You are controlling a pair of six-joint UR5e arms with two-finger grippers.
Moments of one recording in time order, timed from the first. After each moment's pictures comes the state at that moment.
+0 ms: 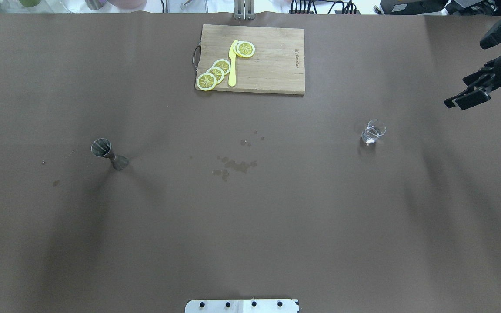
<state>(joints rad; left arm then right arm) -1.66 -1.45 -1.75 -1.74 -2.42 0.16 1.17 -1.44 1.65 -0.94 2.36 0.03</state>
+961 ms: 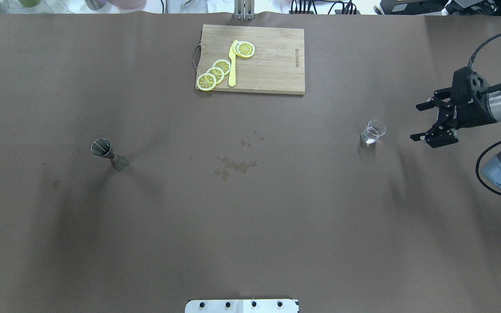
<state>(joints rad) -1.44 -1.53 -1.65 -2.23 -2.41 0.16 1.03 -1.43 1.40 -0.32 2.38 0.00</state>
